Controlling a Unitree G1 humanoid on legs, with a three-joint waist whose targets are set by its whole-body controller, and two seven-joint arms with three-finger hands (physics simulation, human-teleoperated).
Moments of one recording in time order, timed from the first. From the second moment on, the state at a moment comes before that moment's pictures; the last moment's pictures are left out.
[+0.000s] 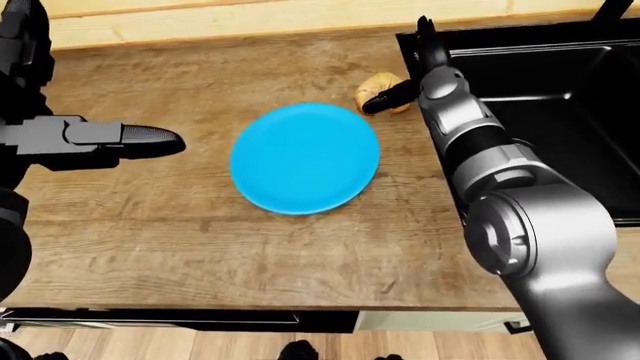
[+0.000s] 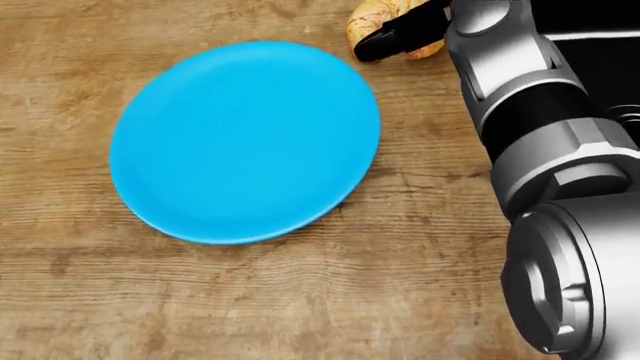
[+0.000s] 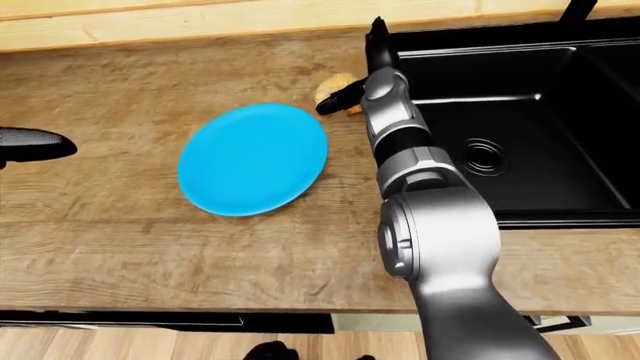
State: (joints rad) left arm -0.60 0.79 0.52 -0.82 -0.87 1.10 0.43; right arm -1.51 -0.24 -0.19 1.40 -0.45 0.14 -0.16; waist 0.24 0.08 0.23
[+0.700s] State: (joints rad) left arm -0.58 0.81 0.55 -0.83 -0.88 1.10 0.42; right arm -1.48 -0.25 -0.18 1.40 -0.49 0.17 -0.21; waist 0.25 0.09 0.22
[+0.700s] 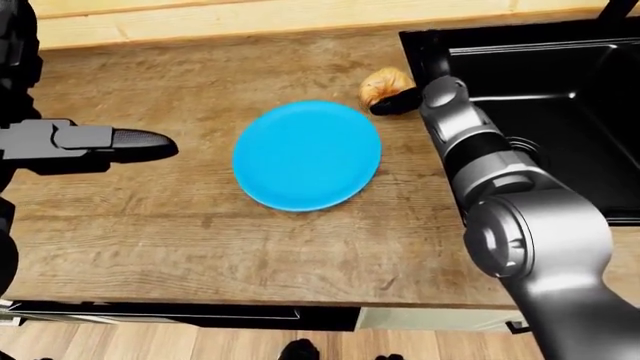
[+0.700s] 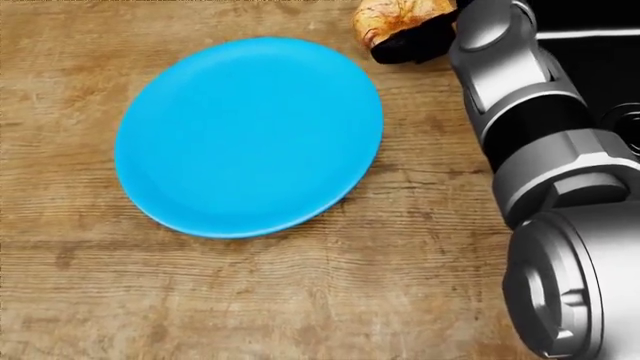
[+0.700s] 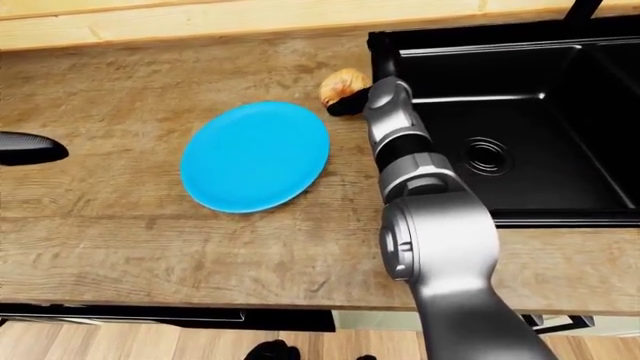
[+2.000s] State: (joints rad) left arm -0.57 0.86 0.55 -0.82 -0.94 1.08 0.46; right arm -1.63 -0.26 -0.12 1.35 -0.43 -0.19 0.53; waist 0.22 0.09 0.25
